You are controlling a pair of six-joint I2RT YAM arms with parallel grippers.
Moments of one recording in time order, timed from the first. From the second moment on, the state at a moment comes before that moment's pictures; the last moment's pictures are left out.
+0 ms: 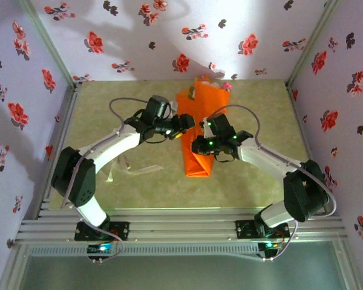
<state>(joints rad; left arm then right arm) -0.65 1.67 1.29 -0.28 0.44 -0.95 0.60 1.47 0.99 -0.41 -0.40 0.61</state>
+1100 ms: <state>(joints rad) -0.64 1.81 1.20 -0.47 0.34 -0.72 0.49 1.25 0.81 -0.42 -0.31 0.74</state>
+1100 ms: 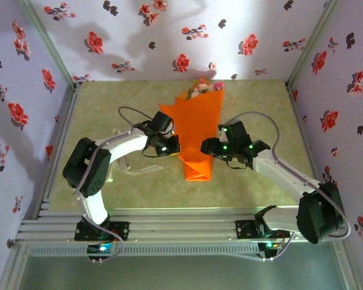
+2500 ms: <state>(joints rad) -0.79 1.90 1.34 -0.60 0.39 -0.90 0.41 1.57 0.73 -0.23 -0.41 0.82</state>
